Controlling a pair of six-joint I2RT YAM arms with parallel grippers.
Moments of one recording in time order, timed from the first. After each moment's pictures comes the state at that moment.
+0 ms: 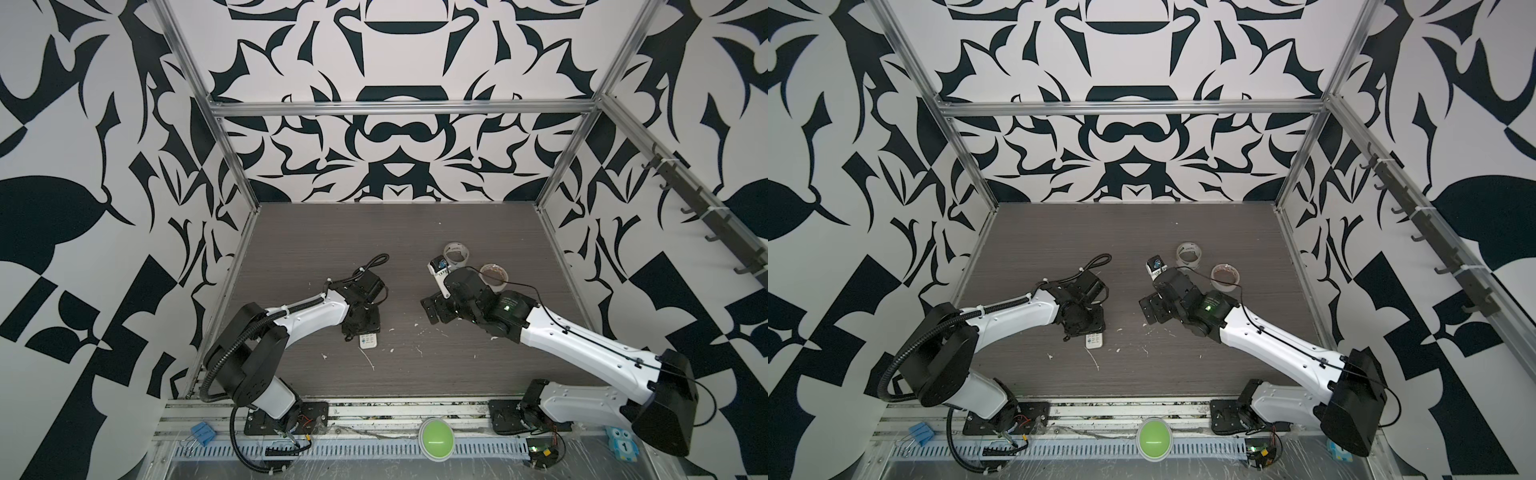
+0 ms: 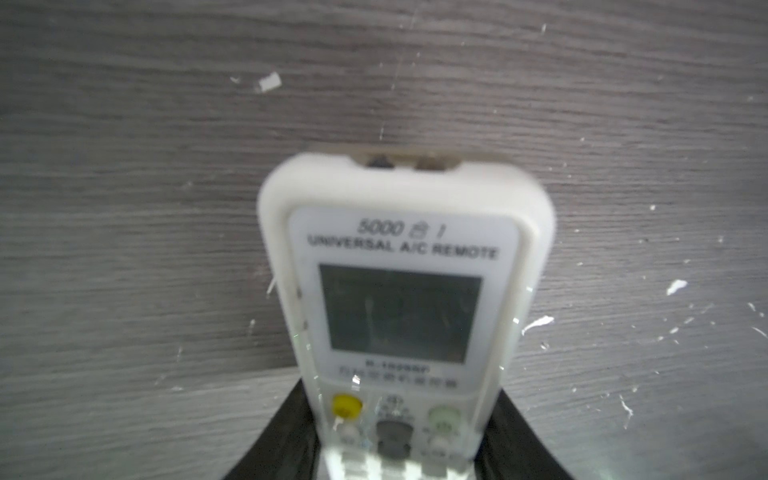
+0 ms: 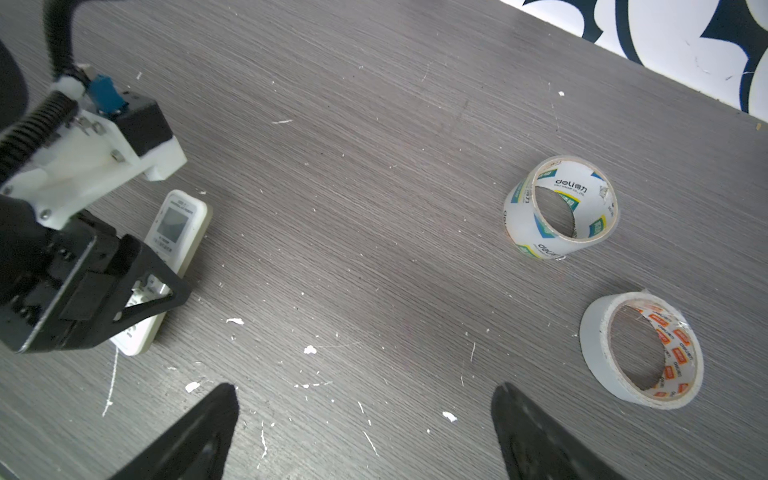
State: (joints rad) left arm -0.73 1.55 0.87 -0.64 0.06 -0.77; right arm 0.85 1.18 0.92 -0.55 0.24 0.23
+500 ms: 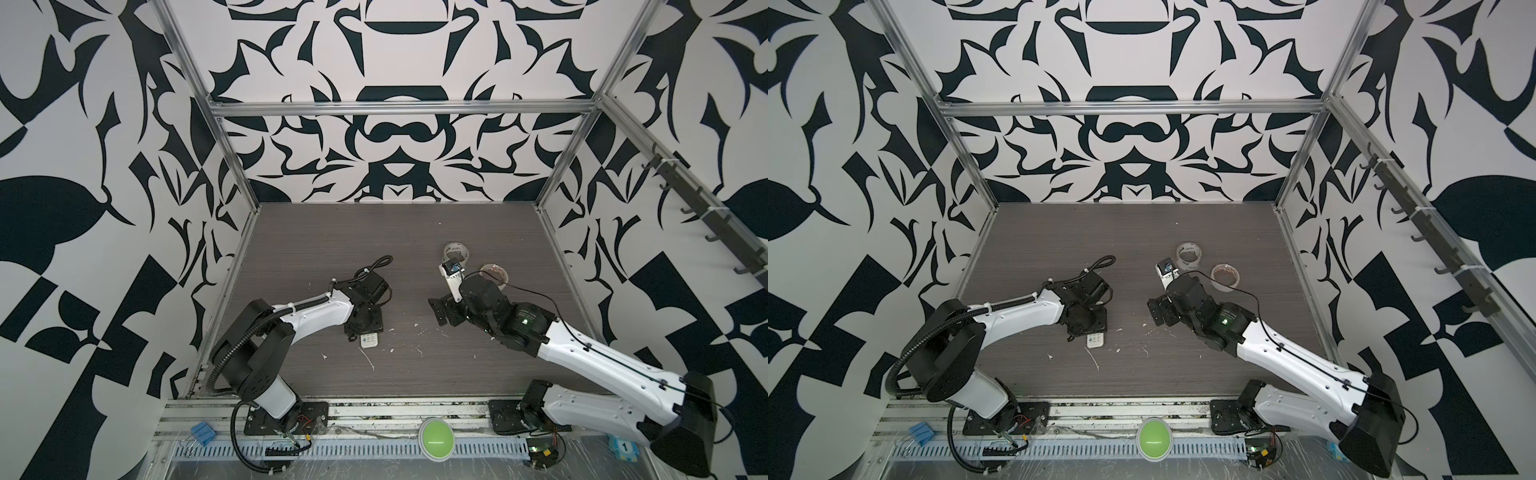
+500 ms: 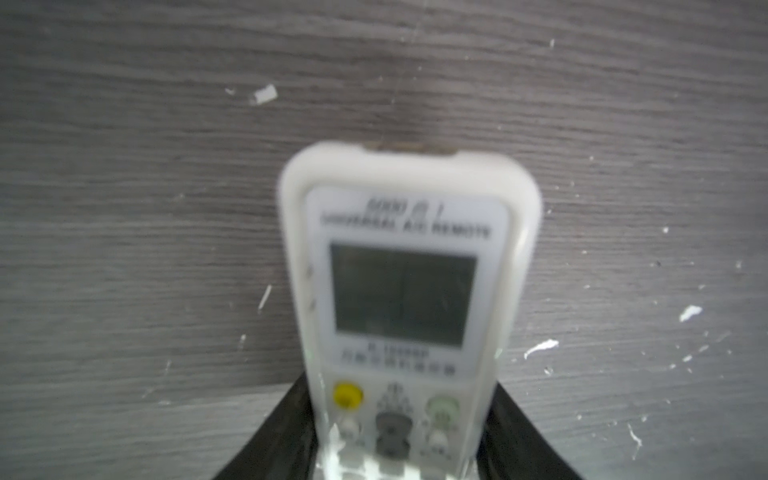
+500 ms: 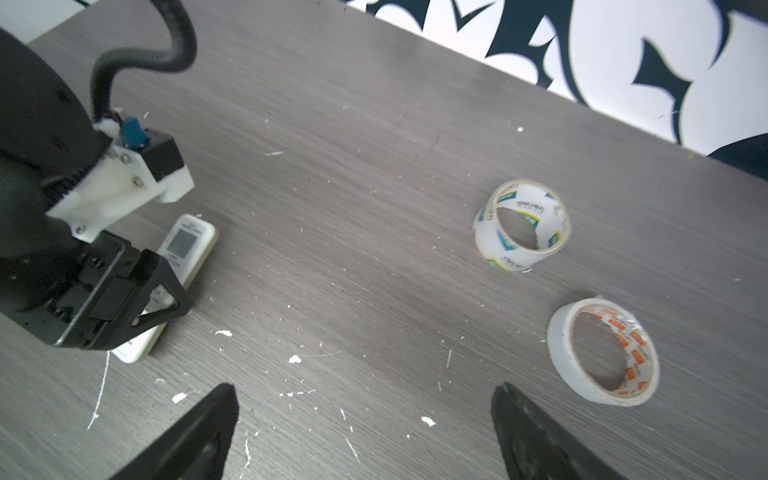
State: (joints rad) left arm -0.75 1.59 0.88 -0.63 0.02 -0.81; right arm 0.85 1.02 0.82 -0.48 0.30 0.20
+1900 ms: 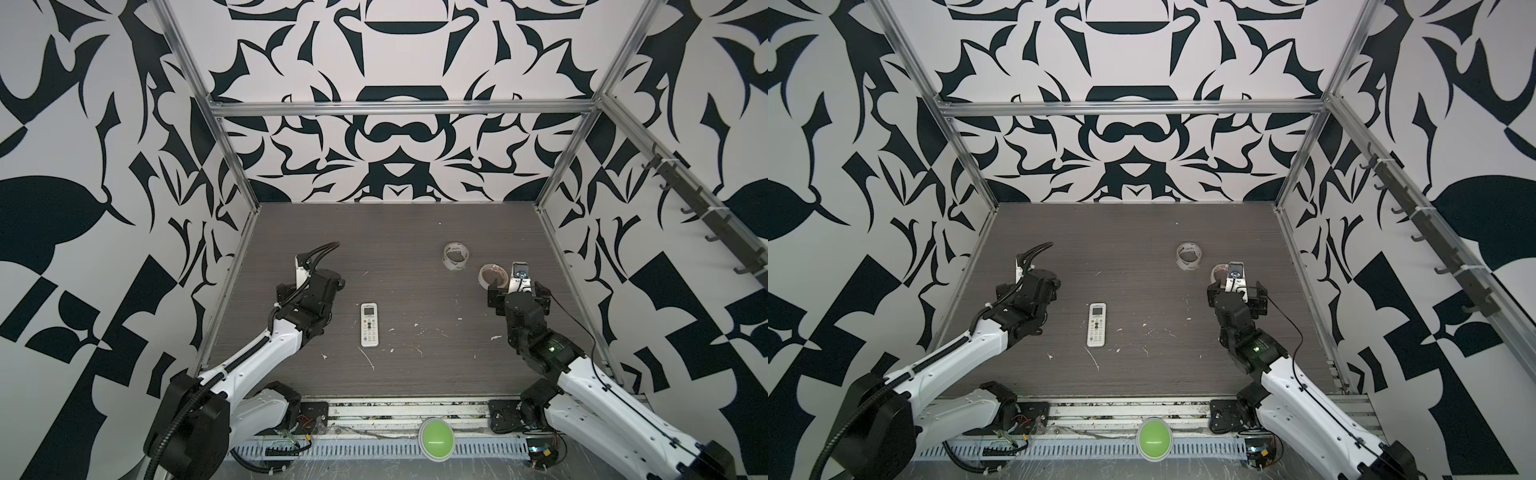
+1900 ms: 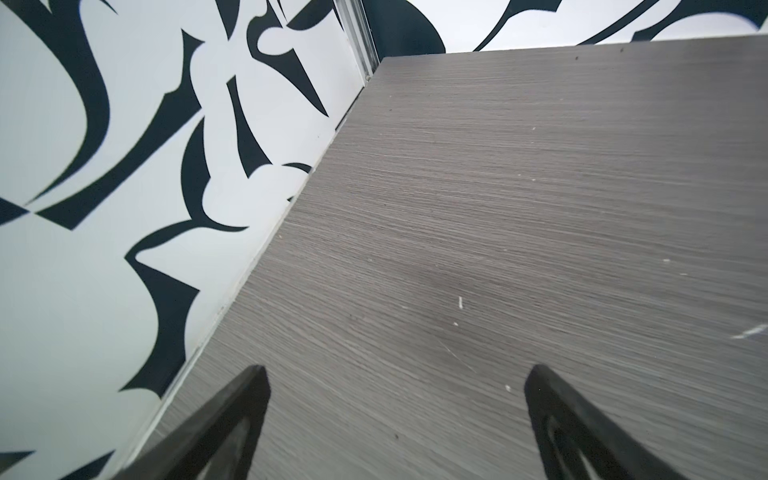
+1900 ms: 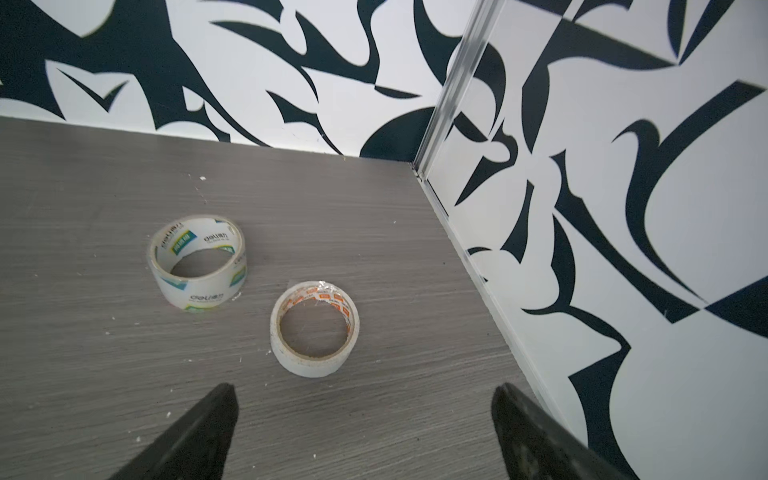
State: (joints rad) left arm -0.48 1.13 0.56 -0.17 -0.84 -0.29; right arm 0.49 0.71 0.39 -0.12 0.73 0.10
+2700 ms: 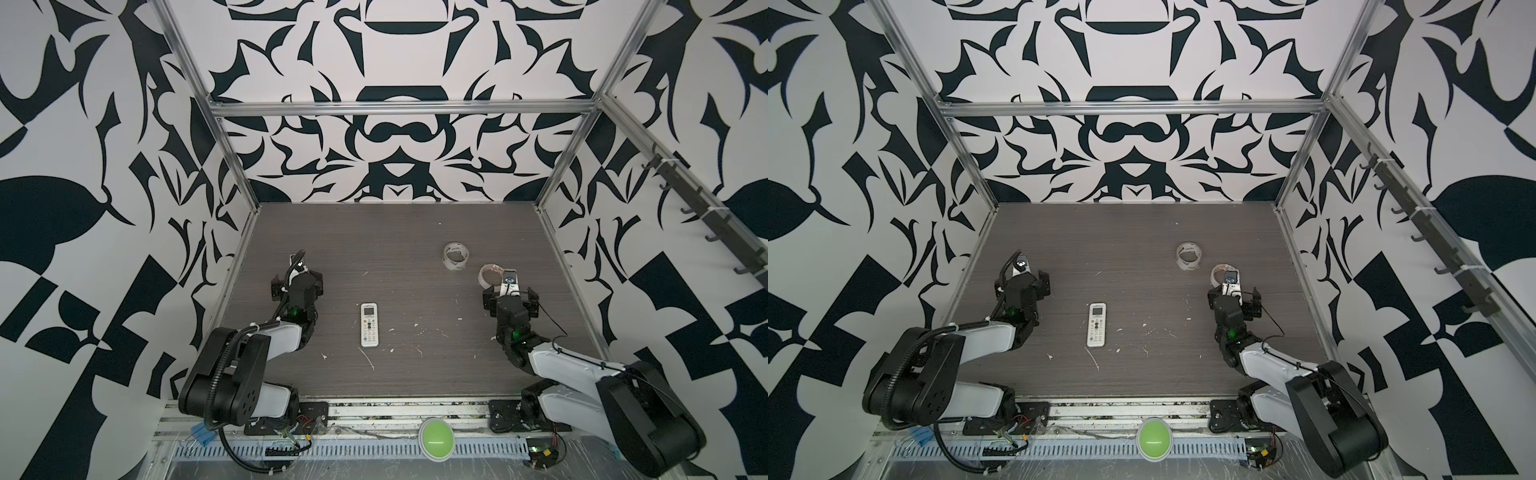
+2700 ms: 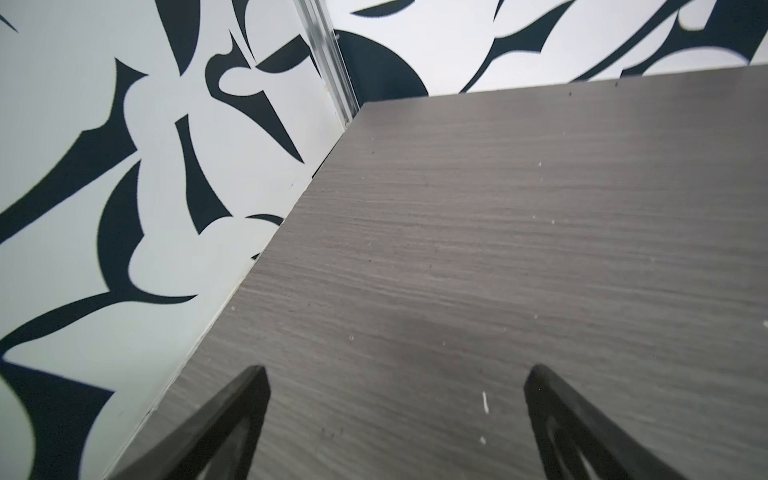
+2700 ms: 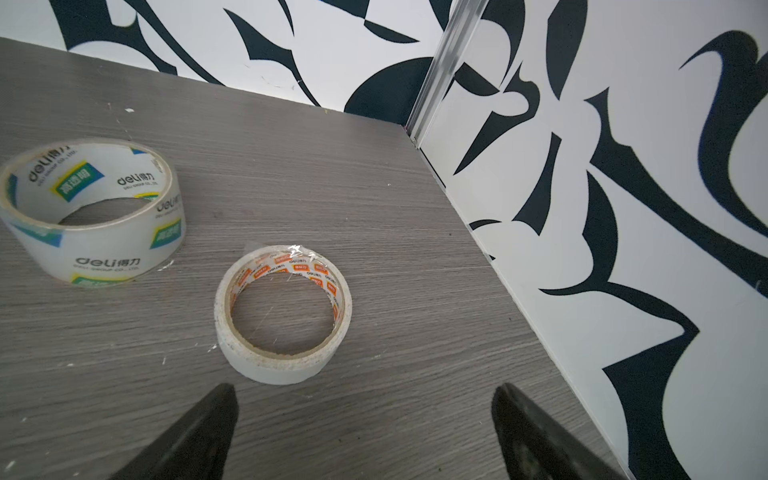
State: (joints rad) left arm -0.21 1.41 0.35 0.68 -0.56 0.02; right arm 0.36 1.18 0.19 0.59 0.70 -0.02
